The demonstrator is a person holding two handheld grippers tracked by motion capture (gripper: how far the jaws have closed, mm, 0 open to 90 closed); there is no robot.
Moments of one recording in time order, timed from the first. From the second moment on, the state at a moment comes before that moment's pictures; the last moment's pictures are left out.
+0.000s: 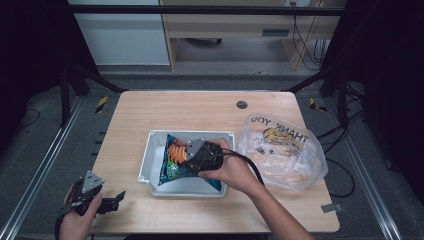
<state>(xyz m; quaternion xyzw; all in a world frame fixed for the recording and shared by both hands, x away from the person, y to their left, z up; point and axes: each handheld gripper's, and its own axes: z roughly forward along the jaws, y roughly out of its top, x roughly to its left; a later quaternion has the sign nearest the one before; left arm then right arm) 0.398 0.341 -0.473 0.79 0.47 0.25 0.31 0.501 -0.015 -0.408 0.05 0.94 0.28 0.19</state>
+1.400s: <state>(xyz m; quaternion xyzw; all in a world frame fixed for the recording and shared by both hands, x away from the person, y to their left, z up) 0.399 0.342 -0.473 0.79 0.47 0.24 0.31 0.512 -0.007 -0.428 0.06 0.95 0.25 0.17</state>
